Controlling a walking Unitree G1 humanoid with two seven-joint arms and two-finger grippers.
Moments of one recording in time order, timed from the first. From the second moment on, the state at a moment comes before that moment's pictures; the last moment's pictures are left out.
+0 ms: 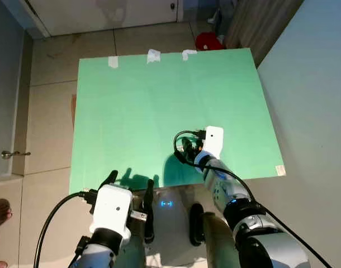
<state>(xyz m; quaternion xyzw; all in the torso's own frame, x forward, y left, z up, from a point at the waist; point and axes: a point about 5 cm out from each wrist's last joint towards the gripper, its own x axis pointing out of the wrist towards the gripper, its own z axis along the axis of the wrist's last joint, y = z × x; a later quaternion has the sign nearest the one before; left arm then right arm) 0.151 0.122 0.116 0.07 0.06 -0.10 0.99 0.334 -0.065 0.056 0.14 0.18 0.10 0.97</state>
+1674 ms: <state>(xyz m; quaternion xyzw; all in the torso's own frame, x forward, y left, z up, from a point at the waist) 0.157 0.123 0.122 0.08 0.05 -0.10 0.99 0.330 -0.067 0.049 0.14 0.18 0.10 0.97</state>
